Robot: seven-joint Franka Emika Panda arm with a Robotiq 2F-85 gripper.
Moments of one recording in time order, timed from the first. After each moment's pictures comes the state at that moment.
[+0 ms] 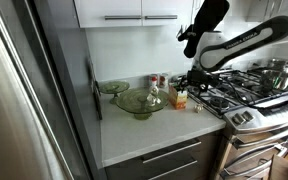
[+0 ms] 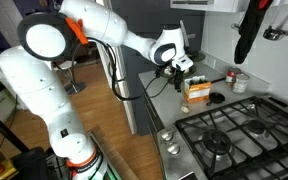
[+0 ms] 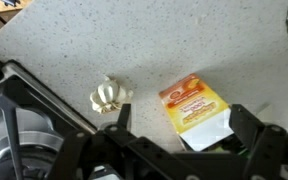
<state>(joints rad) -0.06 -0.02 -0.10 -2.17 0.01 2.40 0.88</state>
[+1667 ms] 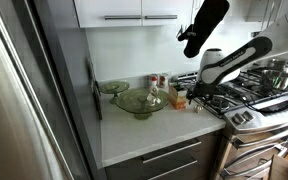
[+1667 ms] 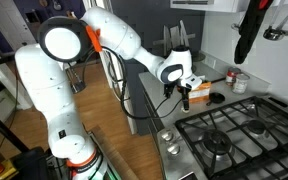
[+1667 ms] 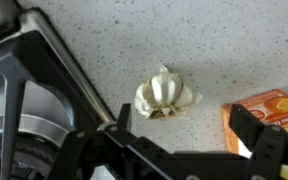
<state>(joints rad) -0.12 0.11 -0.14 -2.23 -0.01 2.51 0.58</state>
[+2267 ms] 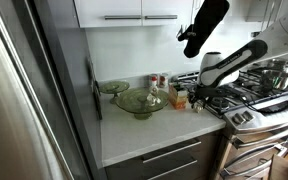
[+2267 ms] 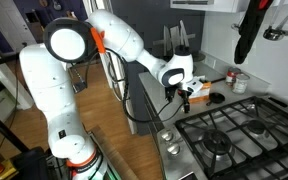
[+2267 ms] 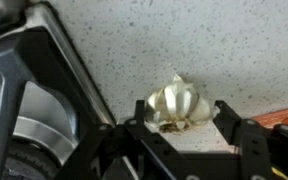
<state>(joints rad) -0.12 0.15 -0.15 -2.23 0.02 2.51 0.48</state>
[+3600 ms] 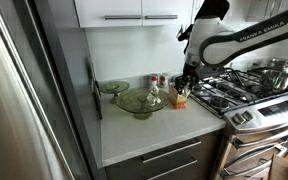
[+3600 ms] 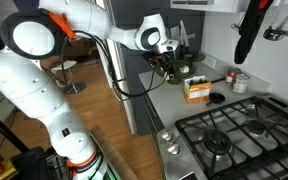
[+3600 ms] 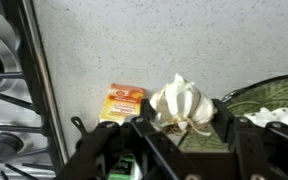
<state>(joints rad) -0.01 -0.13 0.03 -2.15 -0.14 2.27 0.43</state>
